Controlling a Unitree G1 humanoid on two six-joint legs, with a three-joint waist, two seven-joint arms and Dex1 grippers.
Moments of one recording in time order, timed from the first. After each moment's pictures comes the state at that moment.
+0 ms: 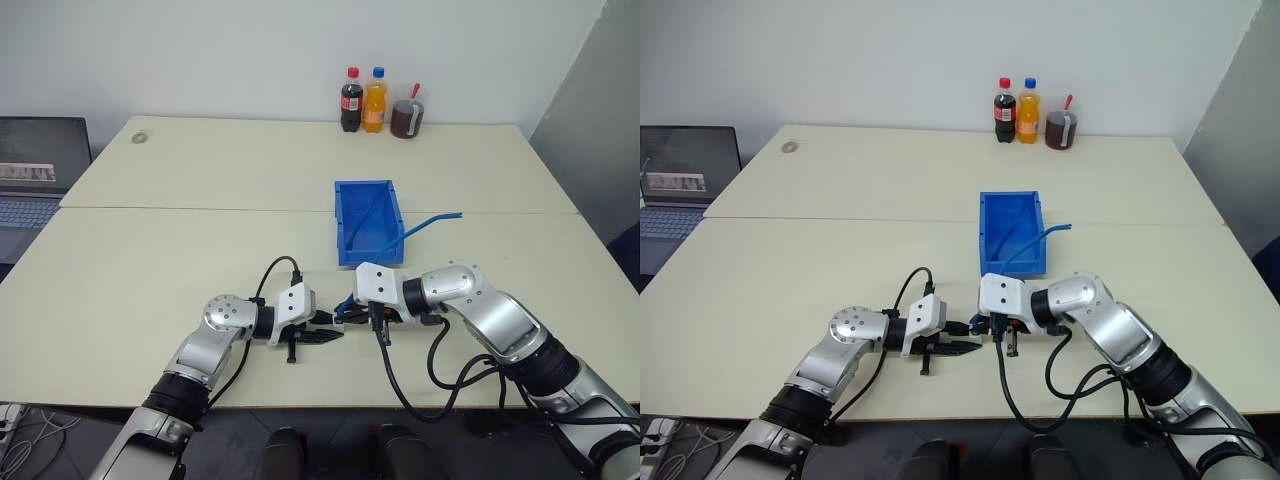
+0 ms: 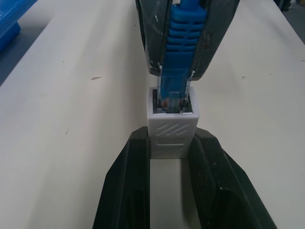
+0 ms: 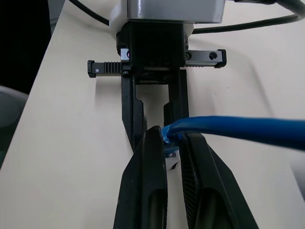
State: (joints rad) left arm -0.37 0.48 -0.27 0.24 -0.12 -0.01 -1.22; right arm -0.61 -0.54 0.55 -0.18 0.13 0.51 1.03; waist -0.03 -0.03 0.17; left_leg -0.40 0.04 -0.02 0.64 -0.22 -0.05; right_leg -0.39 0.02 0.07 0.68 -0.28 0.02
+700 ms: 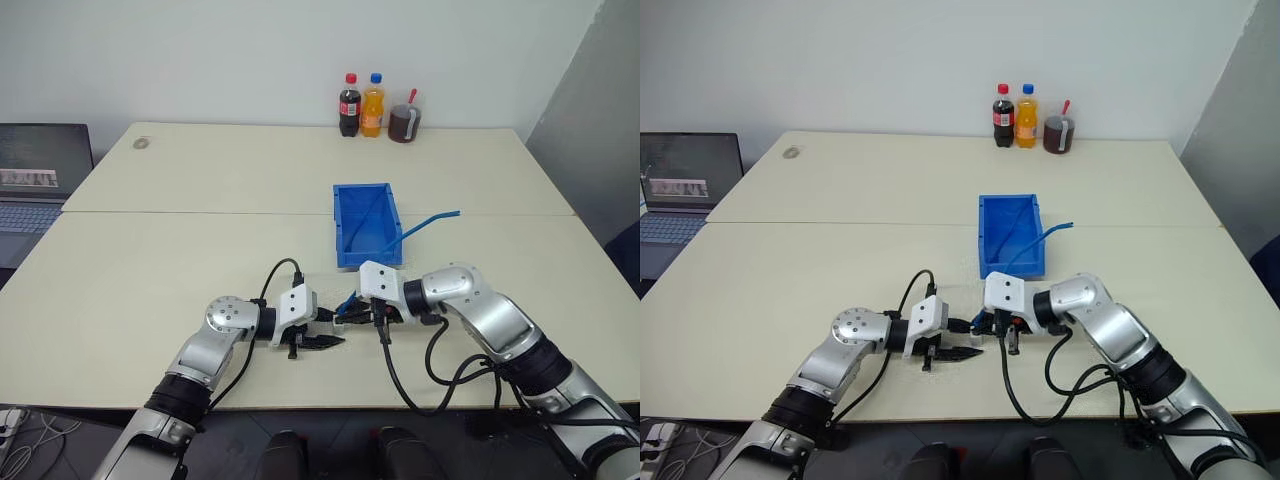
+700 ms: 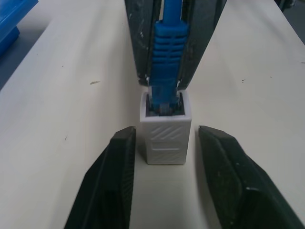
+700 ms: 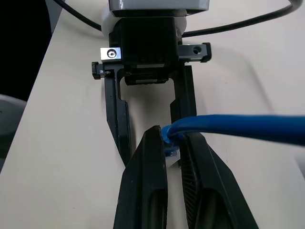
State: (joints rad) left arm -0.37 0.48 -0.26 0.24 -0.14 0.02 -1.21; right arm -0.54 -0.51 0.47 -0.15 0.15 0.53 1.04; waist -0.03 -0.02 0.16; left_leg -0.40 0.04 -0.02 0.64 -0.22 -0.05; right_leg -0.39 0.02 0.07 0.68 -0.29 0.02
